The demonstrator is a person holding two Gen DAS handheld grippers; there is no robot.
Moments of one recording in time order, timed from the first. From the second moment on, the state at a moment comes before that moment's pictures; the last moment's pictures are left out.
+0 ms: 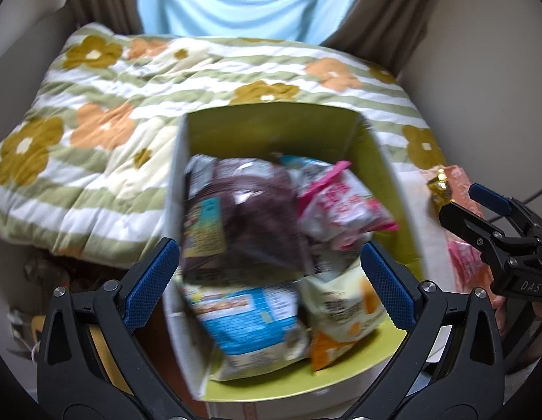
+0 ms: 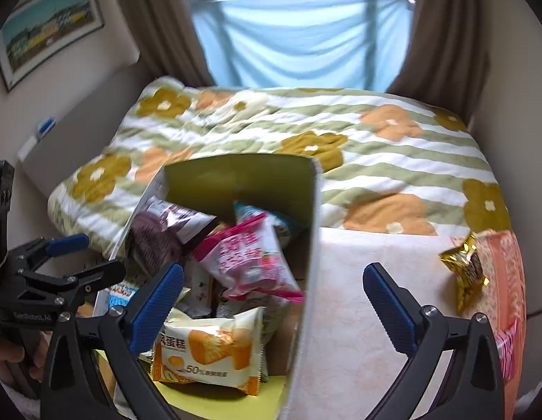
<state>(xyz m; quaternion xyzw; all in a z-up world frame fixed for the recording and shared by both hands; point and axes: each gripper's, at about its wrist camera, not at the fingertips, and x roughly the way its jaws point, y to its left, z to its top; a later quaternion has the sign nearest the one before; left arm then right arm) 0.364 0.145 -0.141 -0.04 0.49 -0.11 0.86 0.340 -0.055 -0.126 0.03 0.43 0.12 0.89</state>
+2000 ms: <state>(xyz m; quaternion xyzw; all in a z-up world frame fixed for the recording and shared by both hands) 0.506 -0.281 -0.310 -0.06 0.61 -0.21 0.76 0.268 -0.370 -0.271 0.30 0.47 -0.28 0.78</state>
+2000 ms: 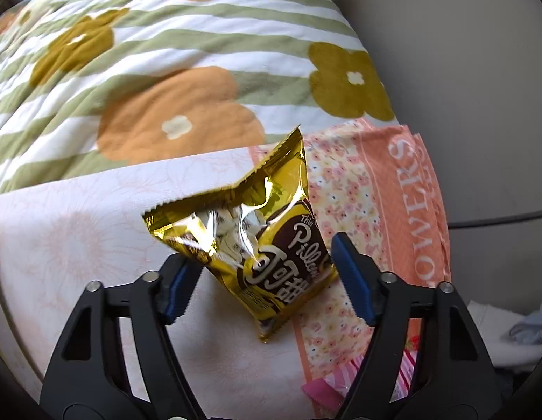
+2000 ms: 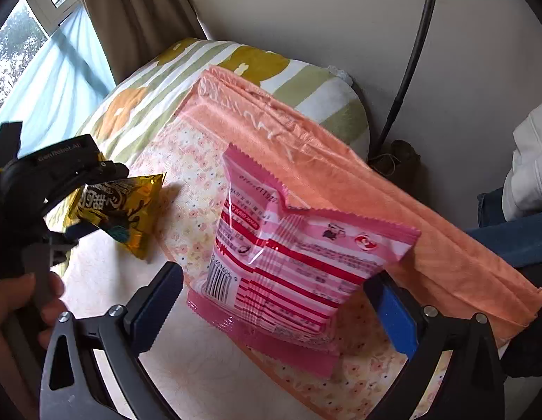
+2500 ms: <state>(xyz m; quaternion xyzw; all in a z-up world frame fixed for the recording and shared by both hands) 0.498 -0.270 -0.302 -0.01 0.61 -0.24 0.75 0.279 -0.368 -0.276 0.31 0.46 -0.29 0.78</state>
